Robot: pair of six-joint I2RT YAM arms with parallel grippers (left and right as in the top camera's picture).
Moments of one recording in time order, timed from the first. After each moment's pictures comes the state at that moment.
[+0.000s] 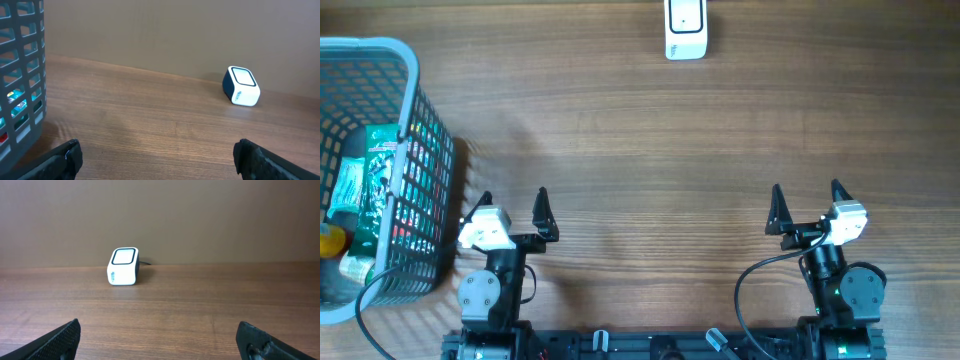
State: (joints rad) left arm -0.04 0.01 0.02 -0.07 -0.03 -0.20; right arm 0.02 0.02 0.01 0.00 -0.08 0.07
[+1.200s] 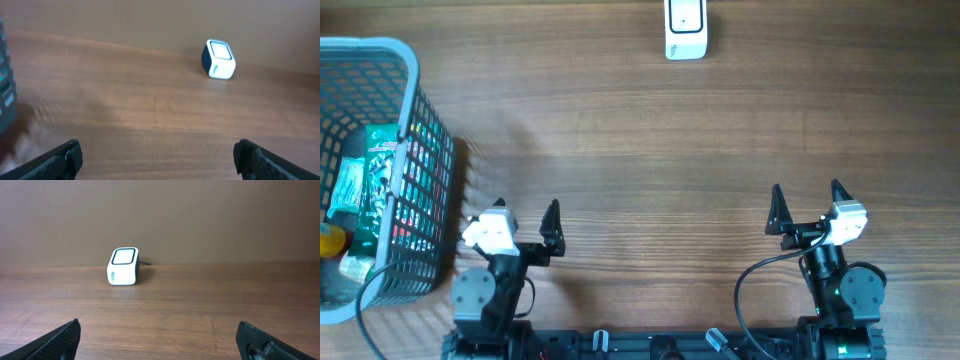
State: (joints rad) left arm -0.04 0.01 0.16 -0.35 0.10 -0.20; right arm 0.02 0.02 0.01 0.00 -0.08 0.07
